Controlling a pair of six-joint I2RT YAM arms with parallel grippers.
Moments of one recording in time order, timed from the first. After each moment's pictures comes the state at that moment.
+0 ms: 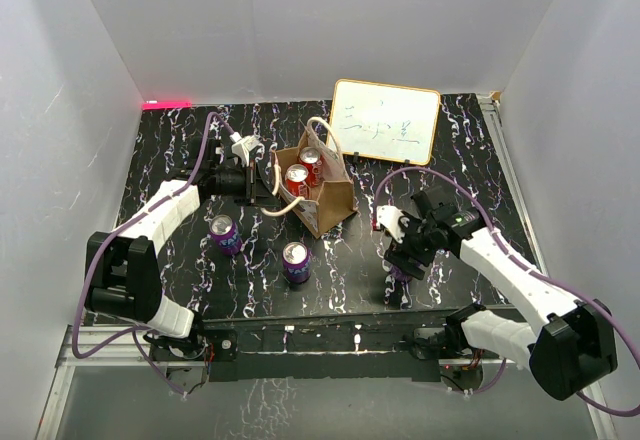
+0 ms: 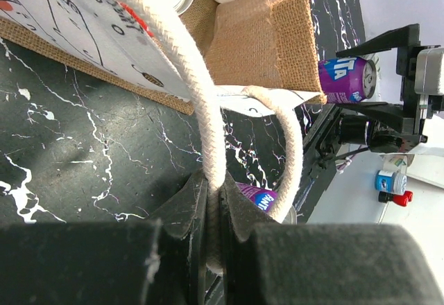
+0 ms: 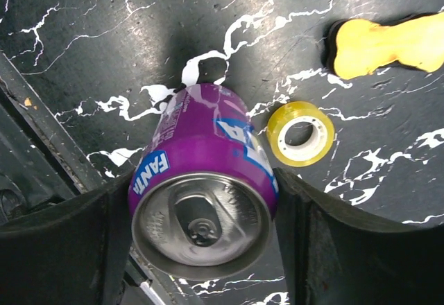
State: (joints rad) left arm -0.19 1.49 1.01 -0.42 0.84 -0.20; right arm 0.40 1.07 0.76 -0.86 -0.28 -0.70
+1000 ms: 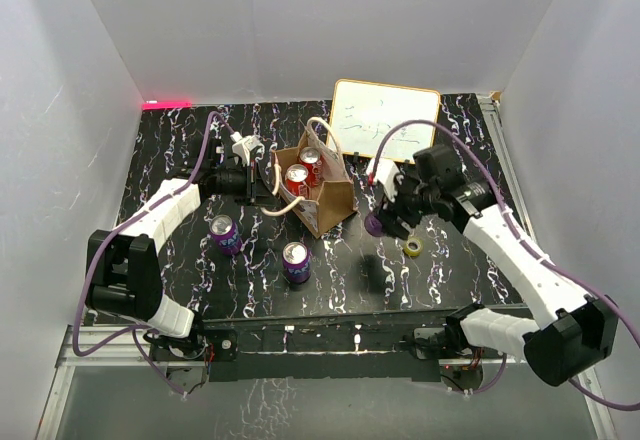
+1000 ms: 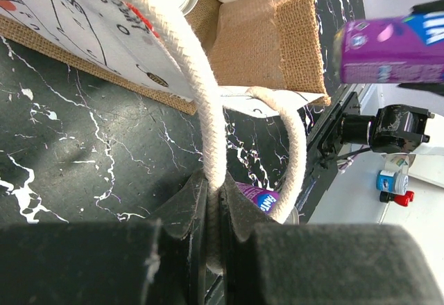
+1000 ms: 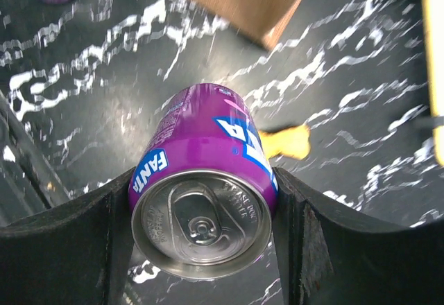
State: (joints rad) left arm -0.19 1.50 1.02 -0.43 0.84 -0.20; right arm 0.41 1.13 1.03 -0.83 -0.39 -0.64
